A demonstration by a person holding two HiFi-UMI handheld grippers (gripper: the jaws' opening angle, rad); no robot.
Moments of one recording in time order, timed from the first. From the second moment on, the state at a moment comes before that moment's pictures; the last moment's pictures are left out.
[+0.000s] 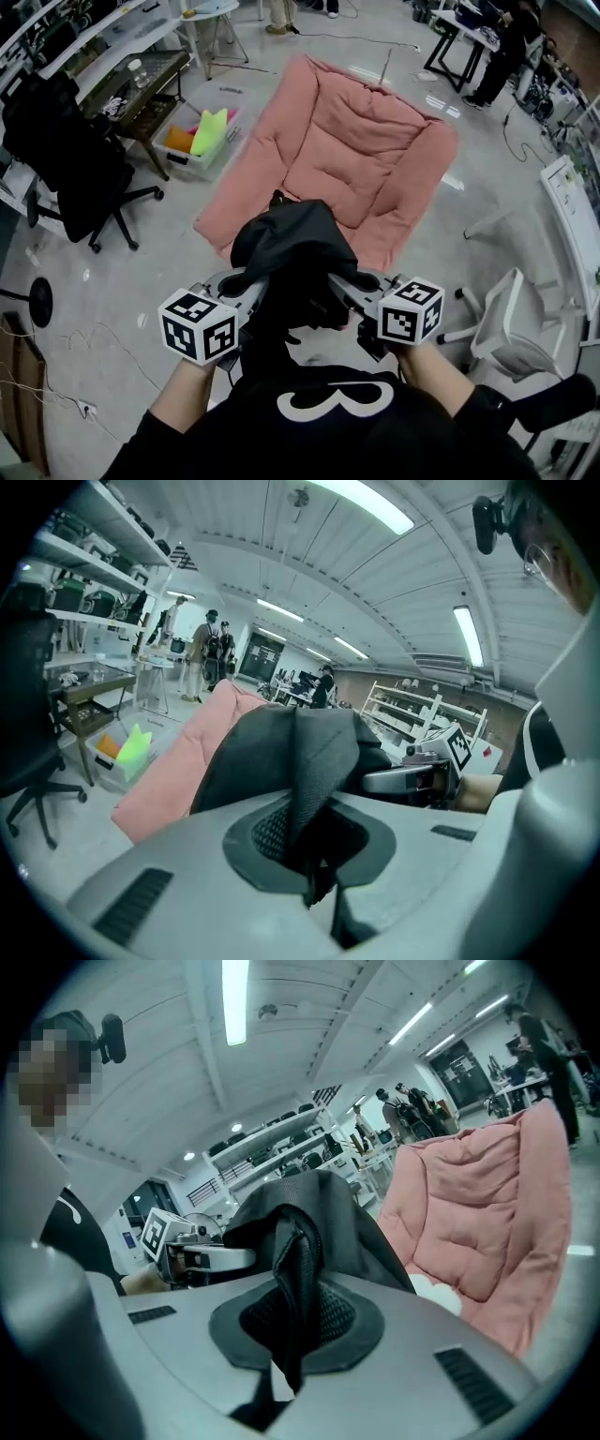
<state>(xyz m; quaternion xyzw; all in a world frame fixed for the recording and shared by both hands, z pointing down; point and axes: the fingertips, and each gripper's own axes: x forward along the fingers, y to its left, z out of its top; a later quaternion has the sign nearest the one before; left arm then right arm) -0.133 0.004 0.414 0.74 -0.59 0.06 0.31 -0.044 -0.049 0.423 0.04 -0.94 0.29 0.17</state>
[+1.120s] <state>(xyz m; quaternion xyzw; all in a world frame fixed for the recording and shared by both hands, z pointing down) -0.202 -0.270 0.474 0.85 -0.37 0.17 0.32 -0.096 -0.269 0.479 0.34 -0.87 0.34 0.12</state>
